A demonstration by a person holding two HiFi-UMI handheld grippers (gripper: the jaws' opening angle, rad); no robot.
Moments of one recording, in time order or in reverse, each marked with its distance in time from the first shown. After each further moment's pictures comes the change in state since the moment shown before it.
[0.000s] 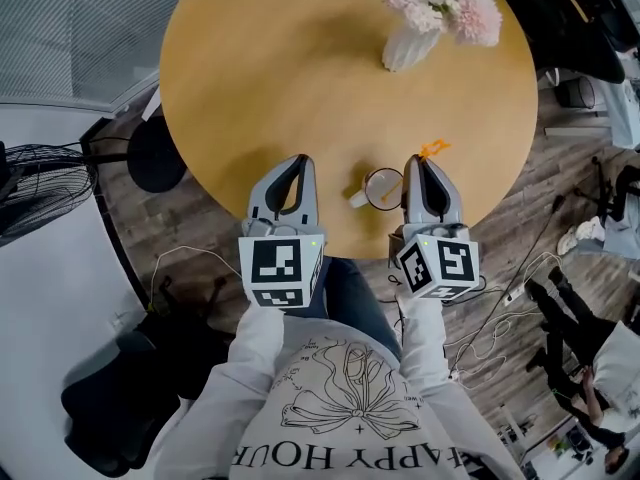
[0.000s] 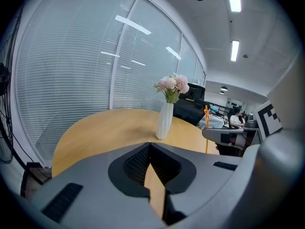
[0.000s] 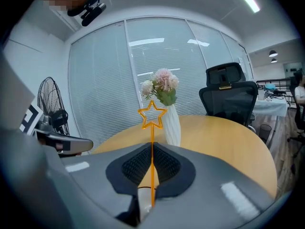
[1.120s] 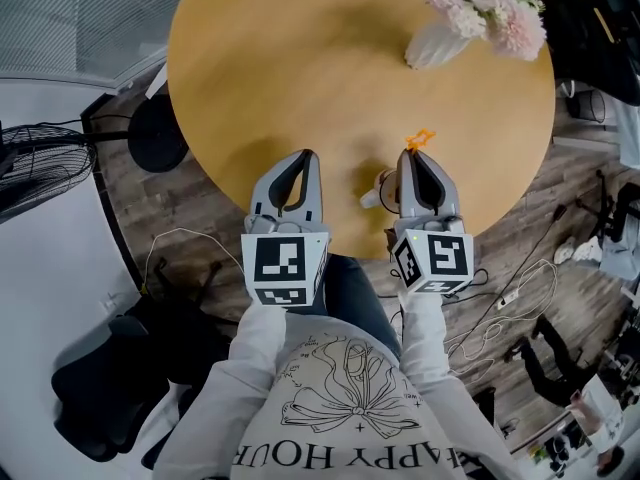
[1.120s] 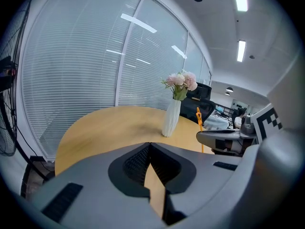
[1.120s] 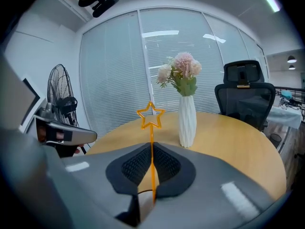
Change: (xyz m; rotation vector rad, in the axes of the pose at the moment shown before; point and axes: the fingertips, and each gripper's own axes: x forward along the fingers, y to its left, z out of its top) left arm 0.003 0.018 -0.016 -0.044 0.014 0.047; right arm 0.030 0.028 -0.026 -0.120 0.080 0.101
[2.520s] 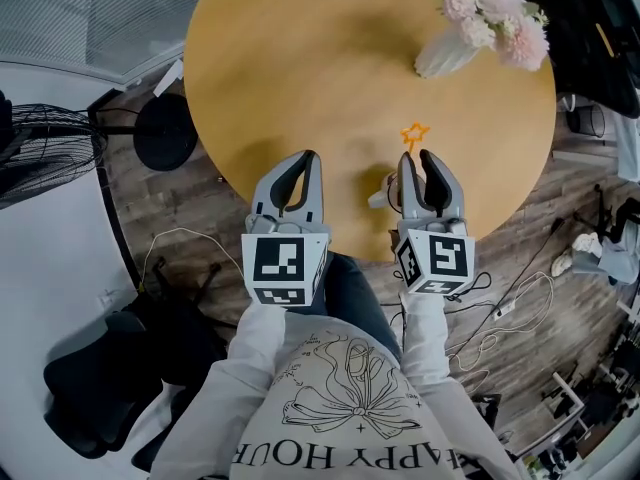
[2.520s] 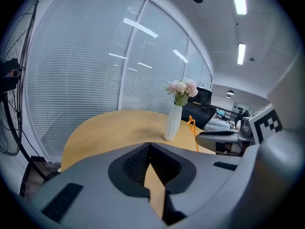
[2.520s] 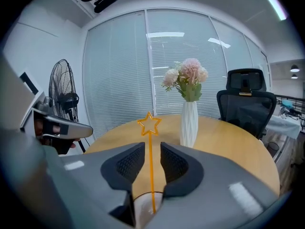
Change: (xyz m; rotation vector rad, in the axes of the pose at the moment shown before) left arm -0.019 0.016 0.010 -0.015 -0.044 0.010; right arm -0.001 0.014 0.009 -0.063 -0.002 -0.014
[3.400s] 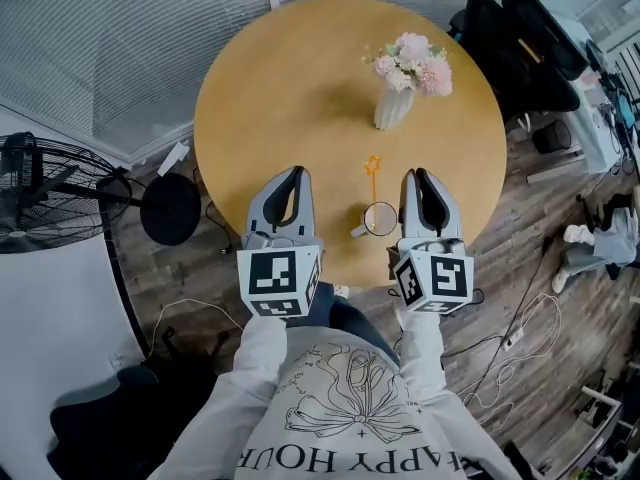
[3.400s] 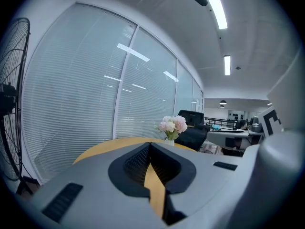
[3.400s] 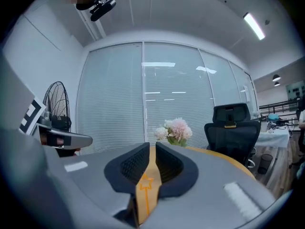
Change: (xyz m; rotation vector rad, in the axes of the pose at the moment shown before) left arm -0.055 -0.031 0.114 0.086 -0.262 -0.050; right arm -0.080 -0.006 0.129 0.015 -0.313 -0.110
